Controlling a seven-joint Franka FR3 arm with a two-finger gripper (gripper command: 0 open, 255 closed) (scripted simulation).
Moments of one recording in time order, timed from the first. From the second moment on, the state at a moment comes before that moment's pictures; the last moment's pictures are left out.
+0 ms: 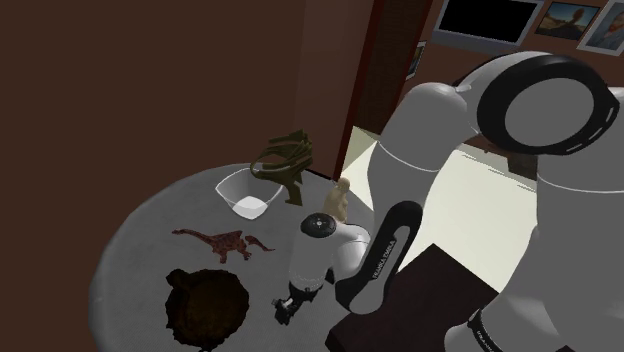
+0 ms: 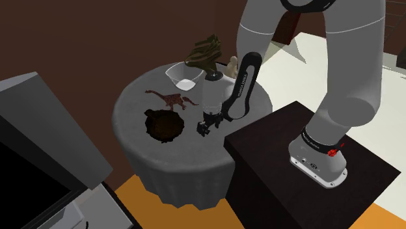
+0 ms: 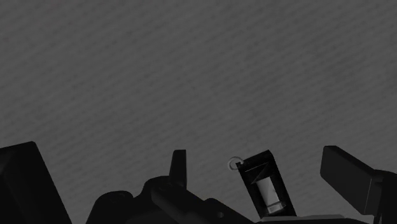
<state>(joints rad) 0.39 0.51 0.15 -2.51 -0.45 3.01 0.84</state>
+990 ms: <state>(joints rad) 0.42 0.53 0.12 -2.51 -0.46 3.04 0.86</state>
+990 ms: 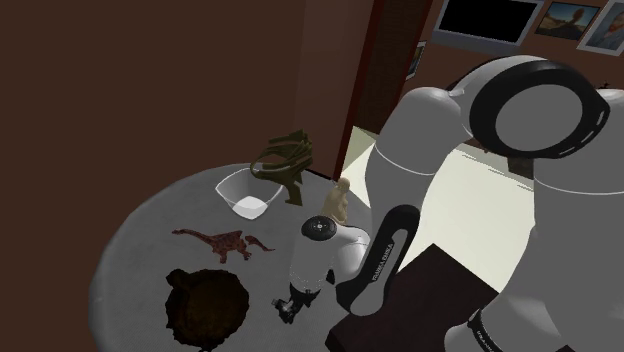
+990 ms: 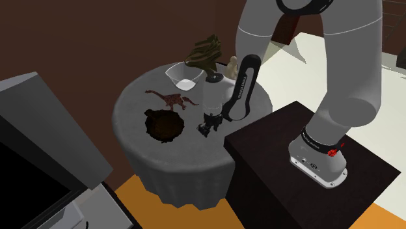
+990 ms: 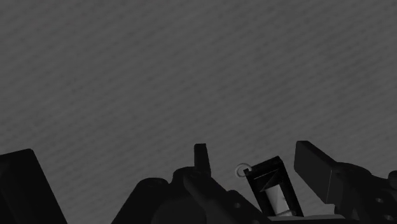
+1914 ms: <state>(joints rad) 0.30 0.37 0.27 -2.56 -0.38 2.92 0.78</state>
